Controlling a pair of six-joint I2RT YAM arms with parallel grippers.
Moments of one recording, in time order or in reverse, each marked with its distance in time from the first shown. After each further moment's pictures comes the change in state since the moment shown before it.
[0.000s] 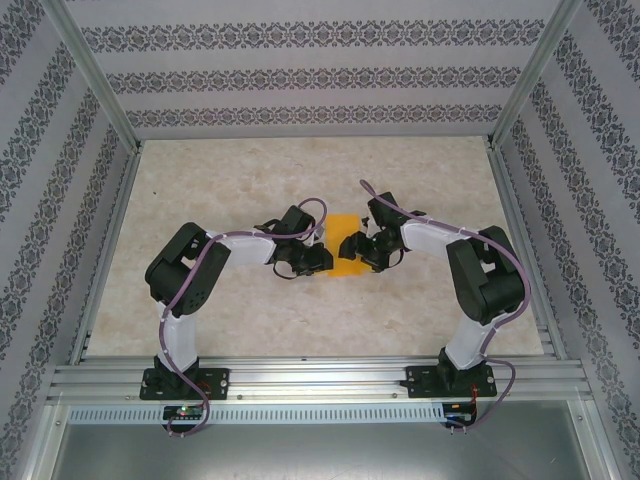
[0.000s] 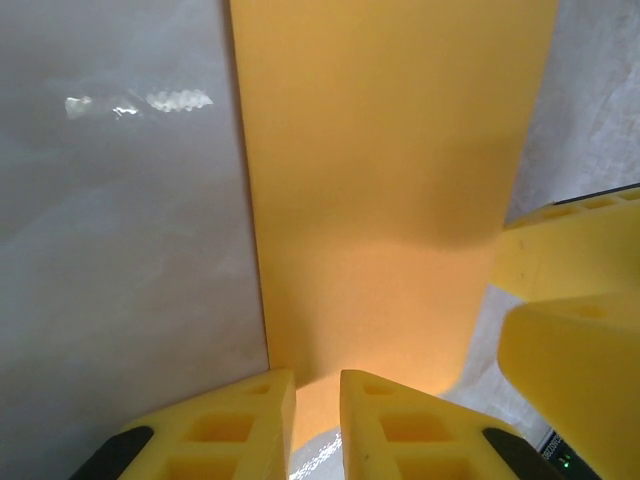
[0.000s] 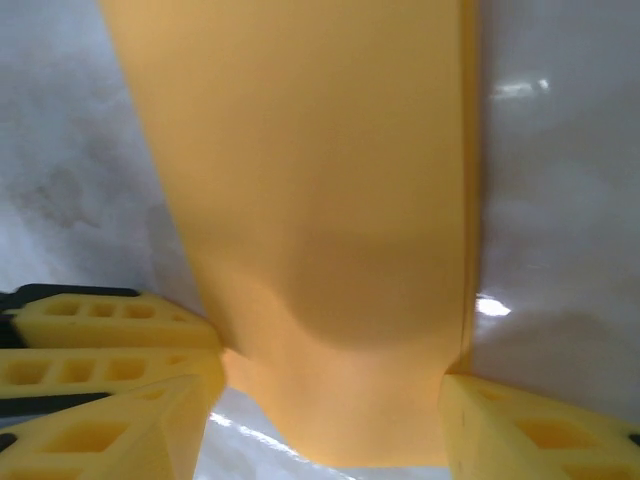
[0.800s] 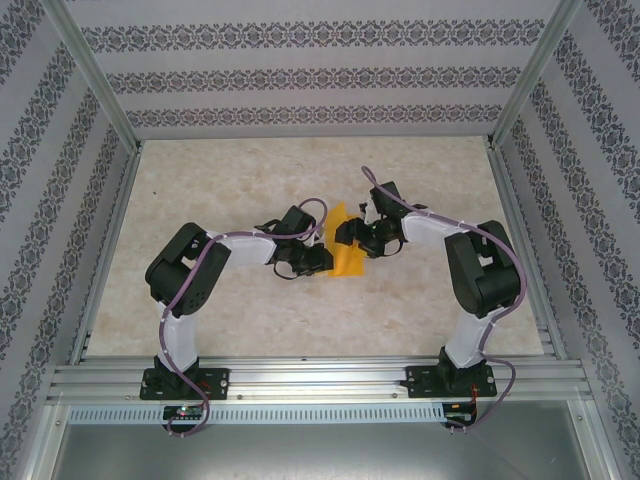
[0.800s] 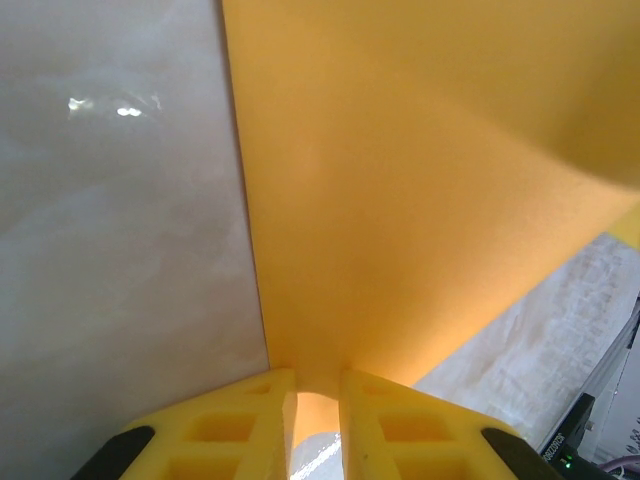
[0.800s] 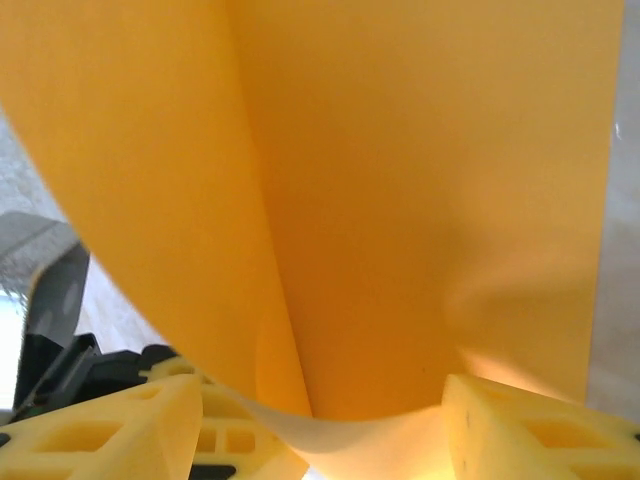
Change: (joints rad) left arm -0.002 0.000 0.000 0.000 -0.002 0.000; right arm -0.045 0.053 0.070 0.101 -0.069 -0.018
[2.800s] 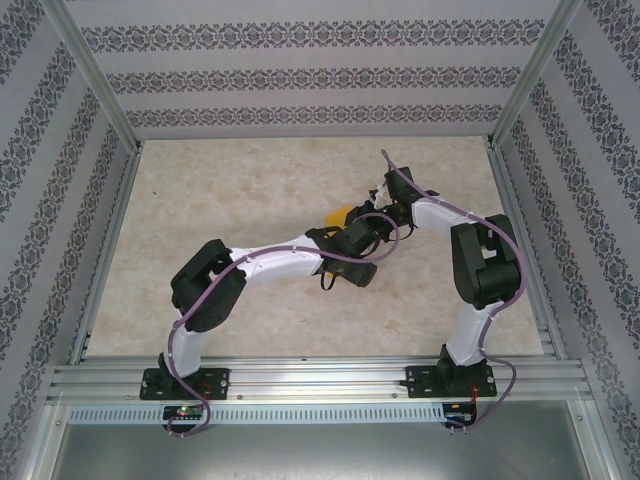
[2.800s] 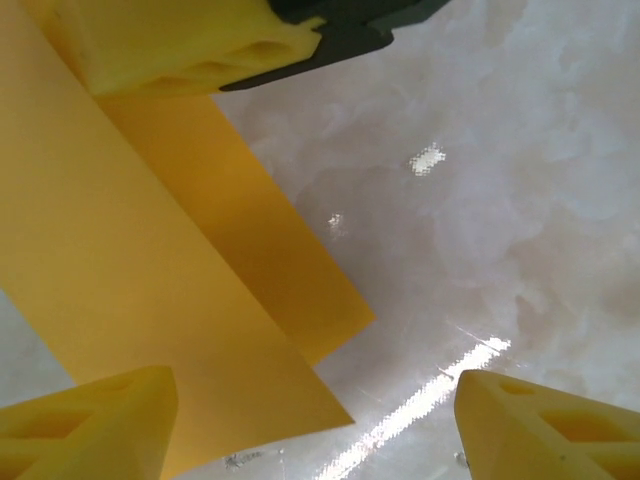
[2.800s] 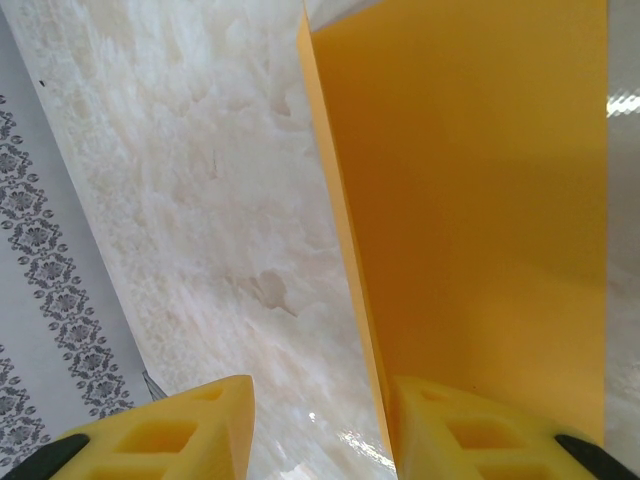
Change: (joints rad) left arm -0.337 0.066 0.401 -0.413 -0.640 0.436; right arm -0.100 0.043 0.111 -0.063 -0.170 0.071
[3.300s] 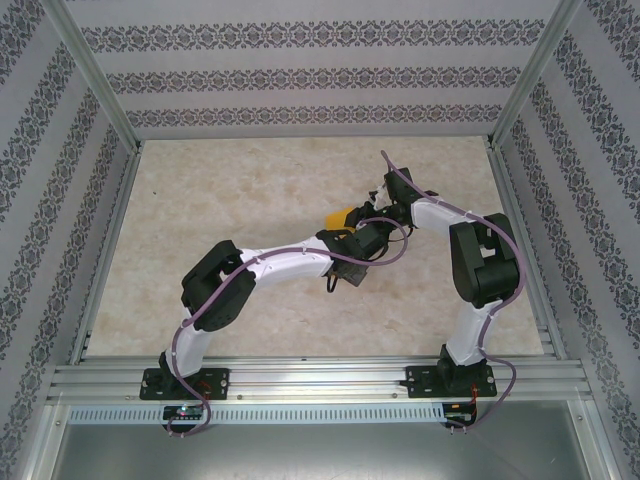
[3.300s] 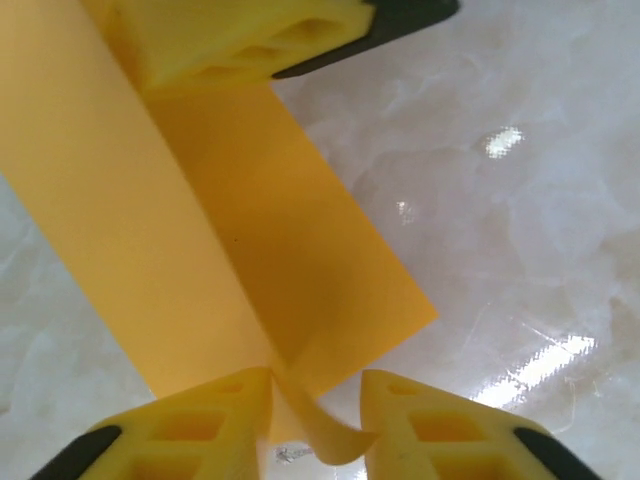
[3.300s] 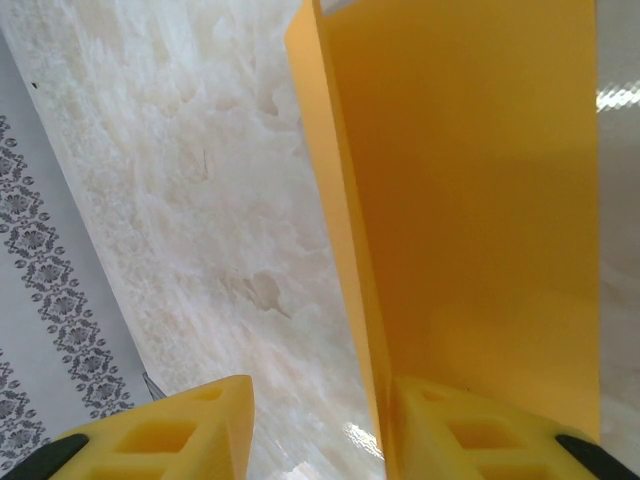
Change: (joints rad) left arm -0.024 0.045 0.063 -0.098 -0.127 0.014; right arm 0.000 0.011 0.000 -0.001 0.001 0.007
